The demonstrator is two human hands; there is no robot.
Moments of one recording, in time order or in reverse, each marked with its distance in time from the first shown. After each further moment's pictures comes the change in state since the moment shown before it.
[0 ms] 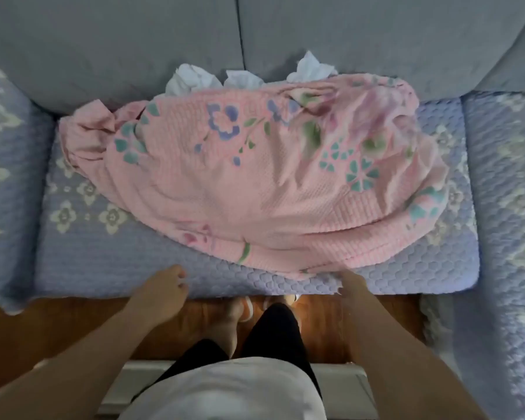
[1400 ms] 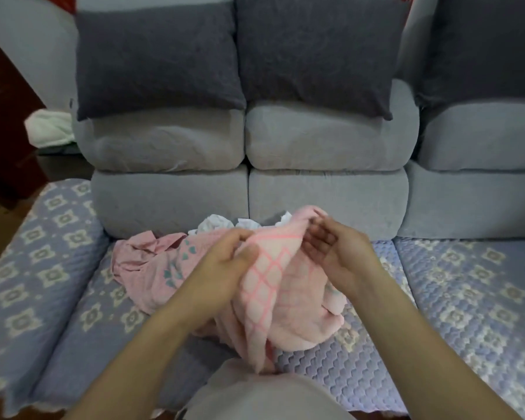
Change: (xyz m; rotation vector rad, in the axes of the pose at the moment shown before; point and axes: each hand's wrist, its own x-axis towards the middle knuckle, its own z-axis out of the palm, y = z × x) left_hand -0.245 0.193 -0.200 -0.903 0.379 0.751; right_hand -0.412 -0.200 -0.059 0.659 -0.486 -0.689
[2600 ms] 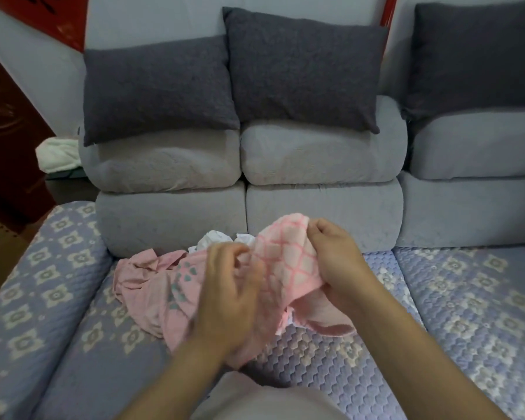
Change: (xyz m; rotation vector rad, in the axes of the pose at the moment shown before) left_hand -0.019 -0.009 0.045 0.358 0.359 0.326; right_hand -0.049 -0.012 0.005 -0.536 -0.070 -0.256
